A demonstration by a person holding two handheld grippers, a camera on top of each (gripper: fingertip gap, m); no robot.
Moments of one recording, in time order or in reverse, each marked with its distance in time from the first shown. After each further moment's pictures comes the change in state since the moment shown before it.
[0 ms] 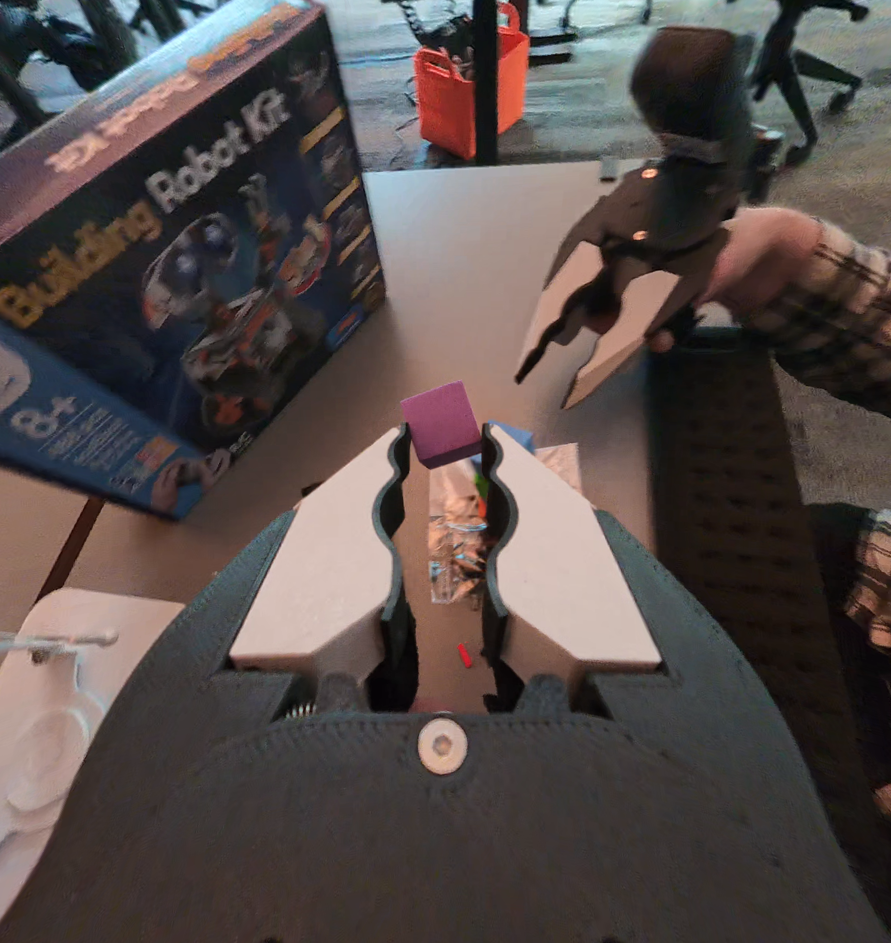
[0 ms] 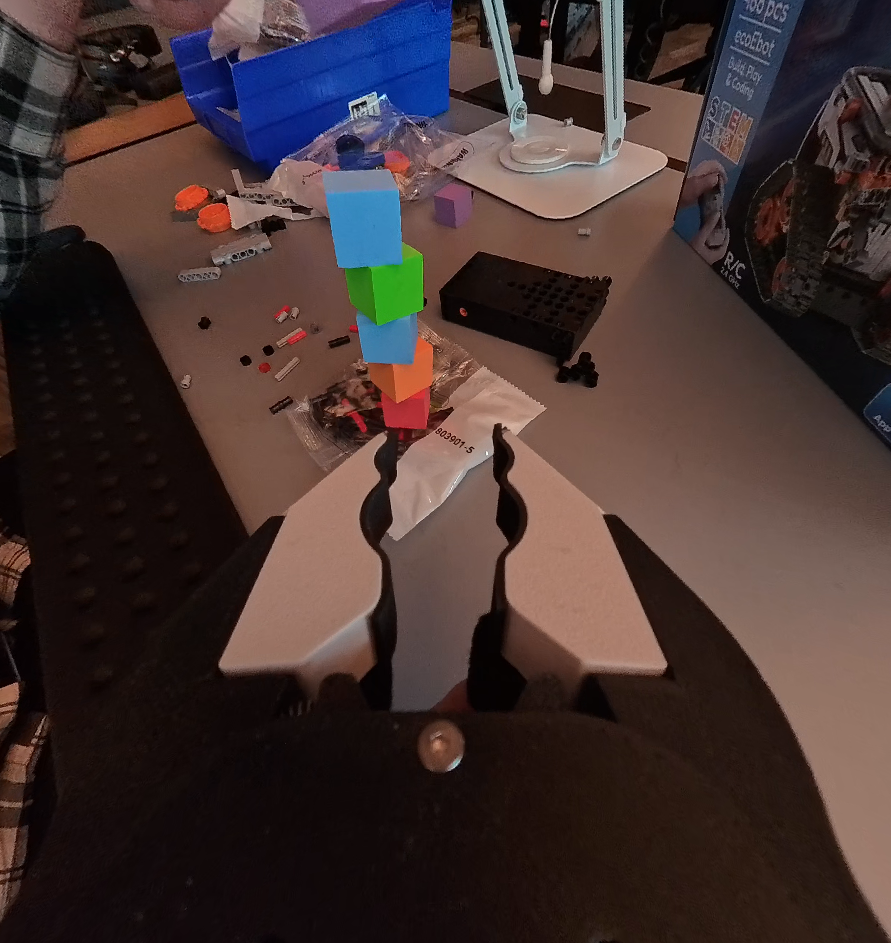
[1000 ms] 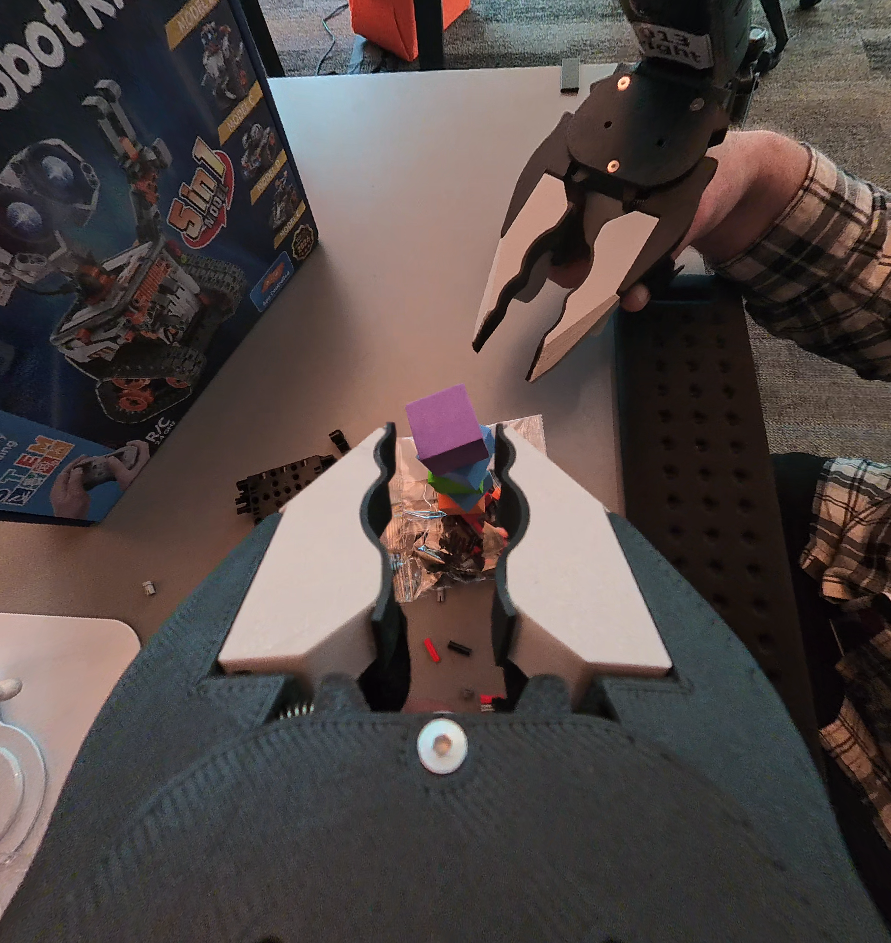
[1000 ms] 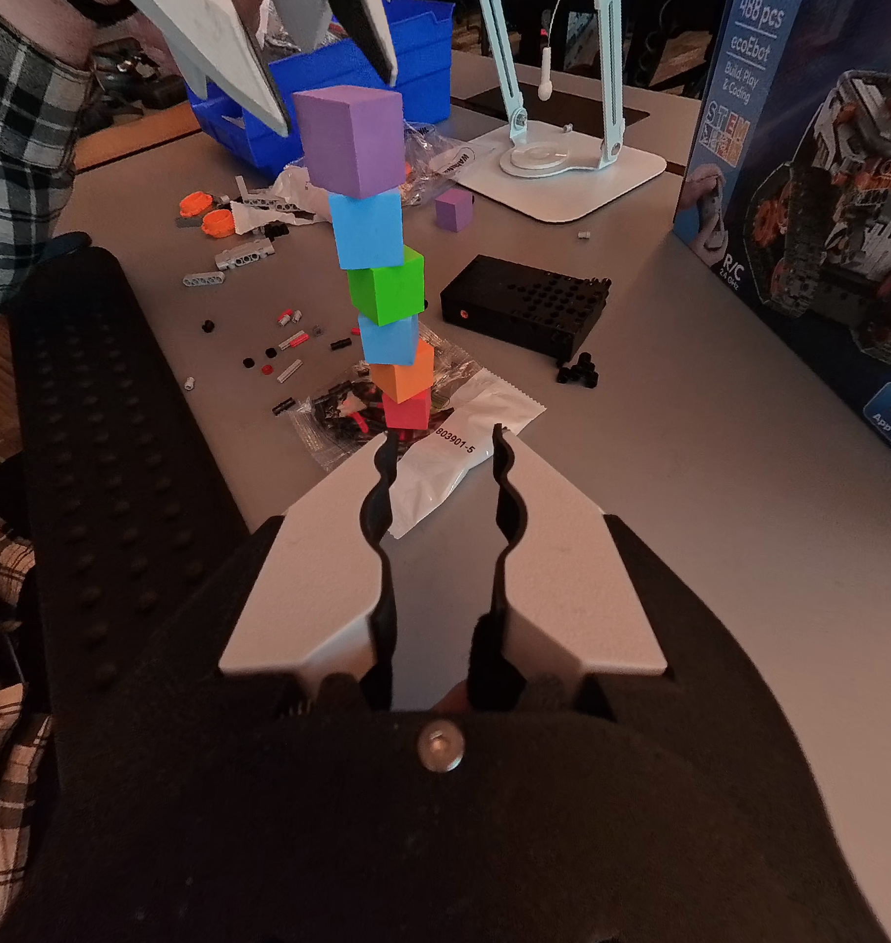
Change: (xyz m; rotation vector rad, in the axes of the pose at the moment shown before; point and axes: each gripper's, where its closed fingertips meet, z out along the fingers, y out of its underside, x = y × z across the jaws) left arm 0.023 0.015 0.030 -0.130 0.100 0.000; right arm 0.000 0.000 -0.002 0.012 -0.004 0.004
